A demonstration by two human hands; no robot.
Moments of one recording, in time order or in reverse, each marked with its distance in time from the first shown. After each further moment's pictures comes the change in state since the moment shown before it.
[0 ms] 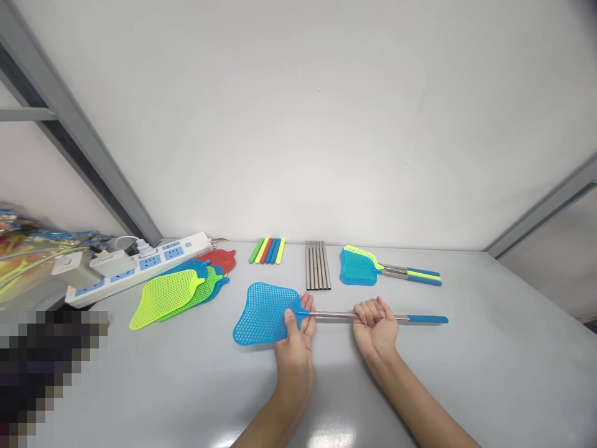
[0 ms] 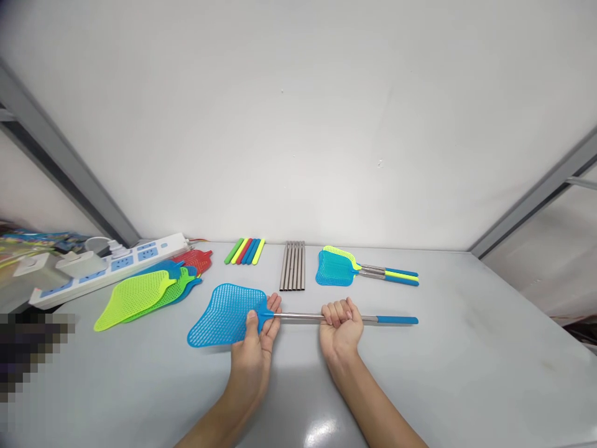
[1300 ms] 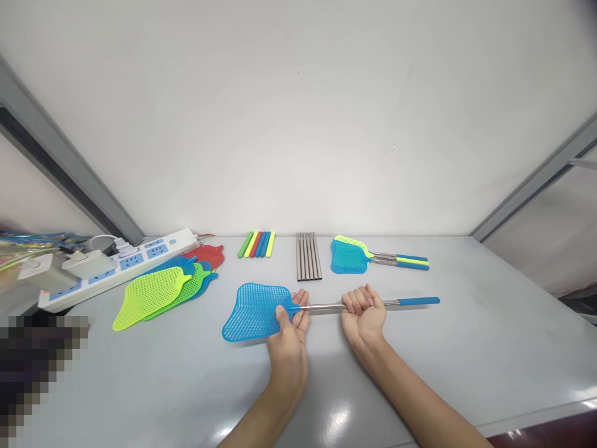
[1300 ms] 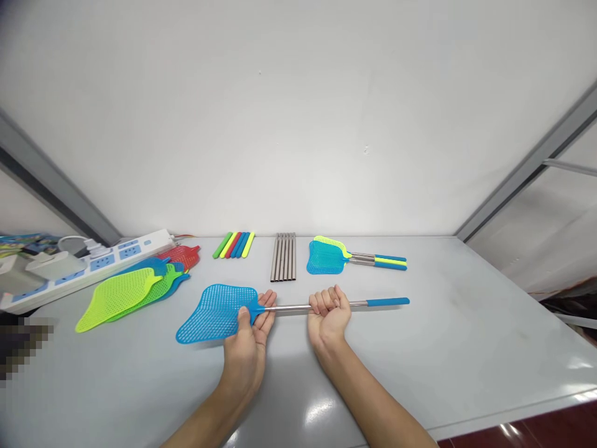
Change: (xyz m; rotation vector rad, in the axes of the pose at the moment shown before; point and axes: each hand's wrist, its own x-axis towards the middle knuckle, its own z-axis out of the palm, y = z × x) left_hand -0.004 -0.010 -0.002 0.071 0.005 0.001; right_hand -0.007 0.003 0.002 -0.048 -0.034 -0.031
